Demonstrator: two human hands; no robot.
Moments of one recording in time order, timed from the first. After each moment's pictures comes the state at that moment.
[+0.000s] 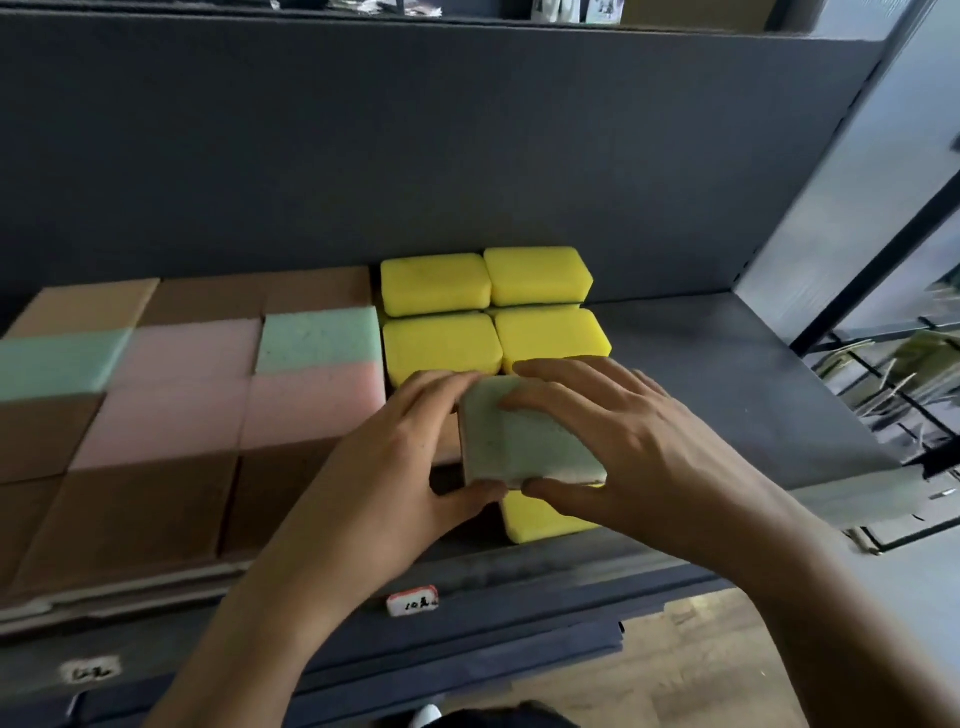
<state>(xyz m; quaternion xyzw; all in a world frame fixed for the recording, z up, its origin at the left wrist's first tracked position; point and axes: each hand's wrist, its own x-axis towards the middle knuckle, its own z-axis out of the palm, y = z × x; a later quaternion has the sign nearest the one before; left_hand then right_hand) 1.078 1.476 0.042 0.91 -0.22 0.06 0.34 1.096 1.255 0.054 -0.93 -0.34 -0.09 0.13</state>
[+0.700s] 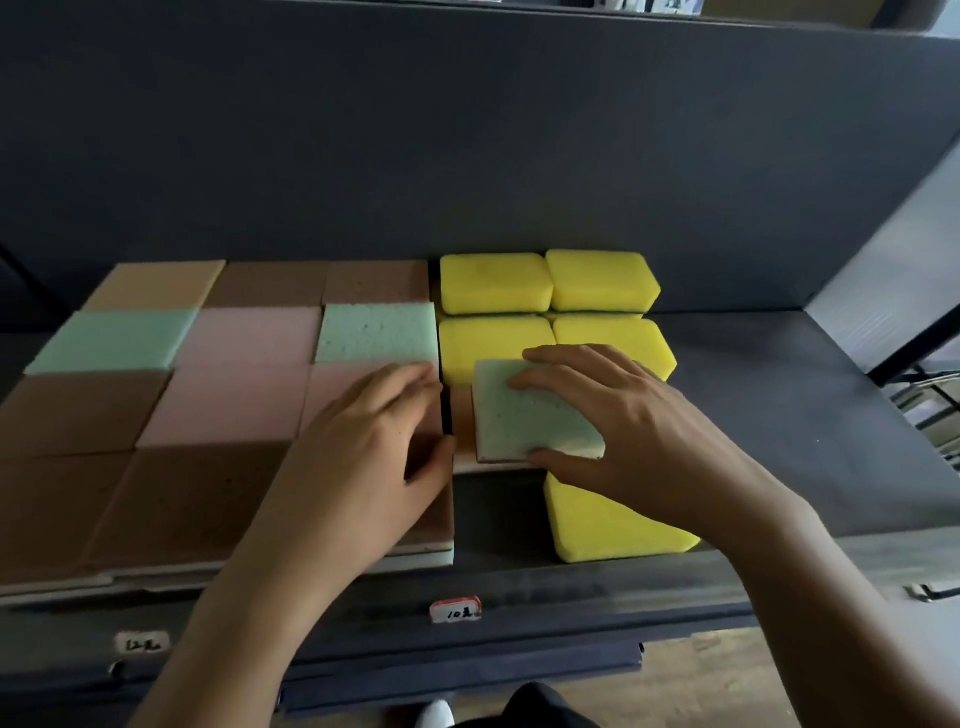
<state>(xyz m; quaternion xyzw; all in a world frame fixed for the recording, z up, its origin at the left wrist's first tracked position) 1.081 1.522 0.038 0.97 -0.11 0.09 0.19 1.138 1.286 0.035 -0.93 -0.34 -0.06 0.14</state>
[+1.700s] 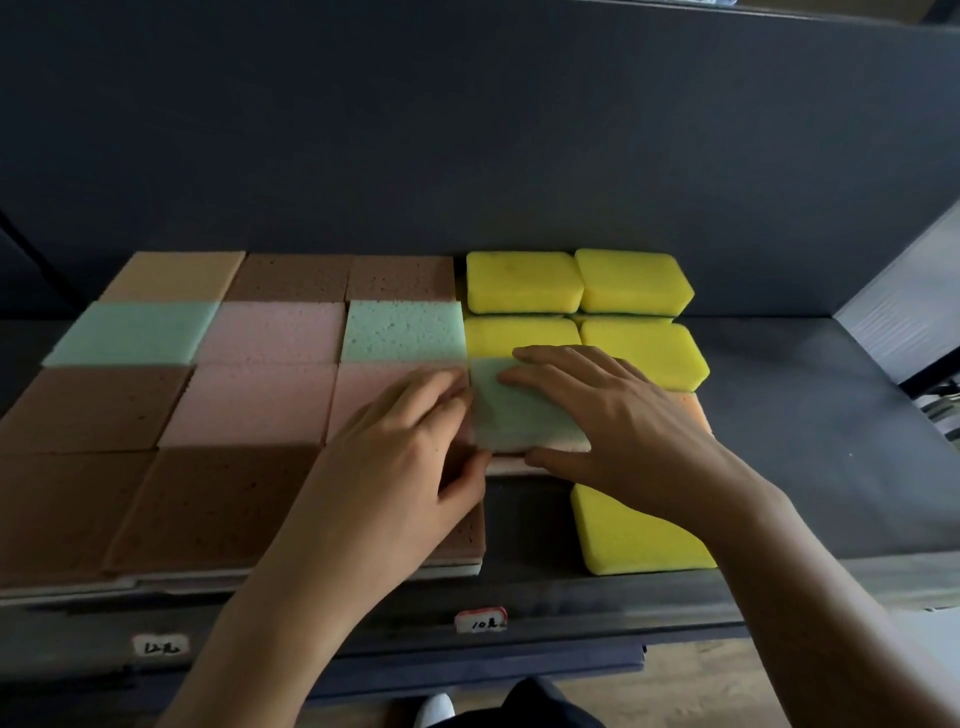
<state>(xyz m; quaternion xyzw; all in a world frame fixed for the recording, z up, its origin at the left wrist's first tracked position) 1.082 1.527 0.032 0.98 -0.12 0.07 0.17 1.157 1.313 0.025 -0.93 -0.36 -0.03 0.09</state>
